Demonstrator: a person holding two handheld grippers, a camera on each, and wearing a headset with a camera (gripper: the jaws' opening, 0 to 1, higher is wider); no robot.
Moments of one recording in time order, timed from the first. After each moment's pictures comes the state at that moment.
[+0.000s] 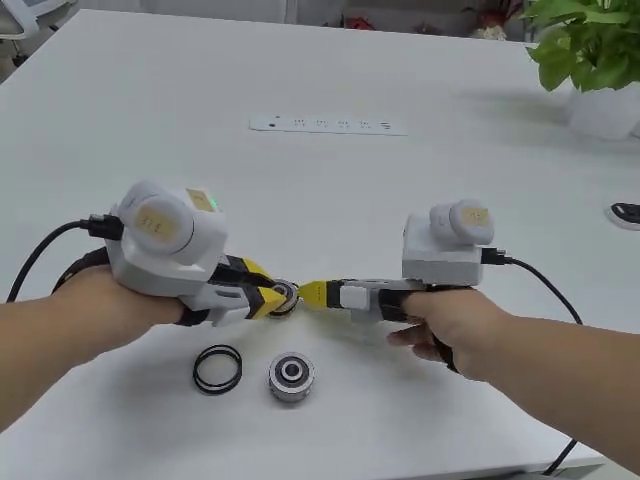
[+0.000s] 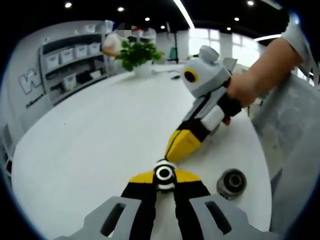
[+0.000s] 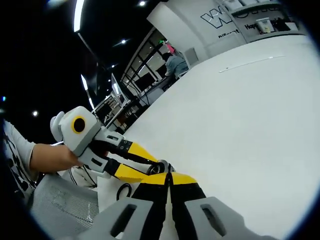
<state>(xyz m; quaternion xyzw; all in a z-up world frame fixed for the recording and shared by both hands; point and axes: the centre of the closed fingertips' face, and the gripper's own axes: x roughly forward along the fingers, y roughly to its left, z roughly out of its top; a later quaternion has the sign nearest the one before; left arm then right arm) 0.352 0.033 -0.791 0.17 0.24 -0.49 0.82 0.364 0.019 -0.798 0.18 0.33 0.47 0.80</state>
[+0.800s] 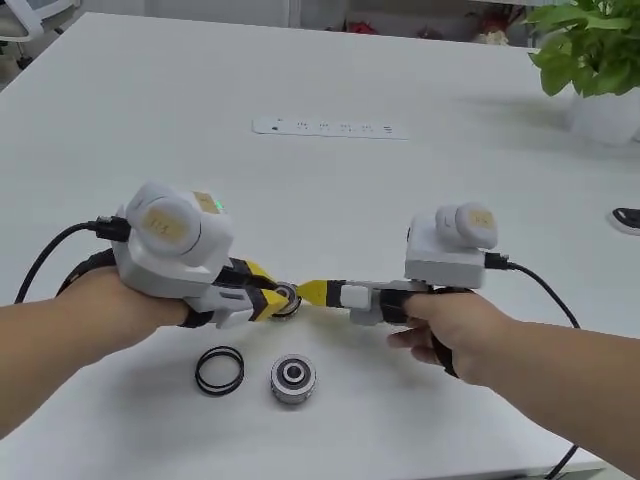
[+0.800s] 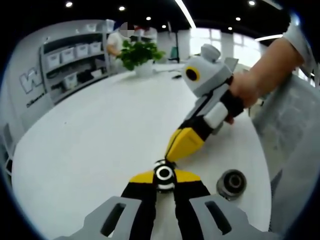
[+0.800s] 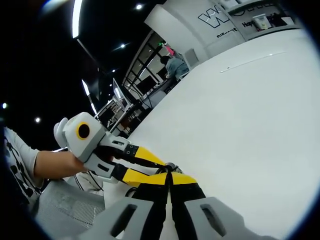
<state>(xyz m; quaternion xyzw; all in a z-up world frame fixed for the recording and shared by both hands) 0.355 0.033 -0.793 0.17 0.25 -0.48 0.82 0.359 0.027 -0.789 0.21 0.33 0.47 0.79</state>
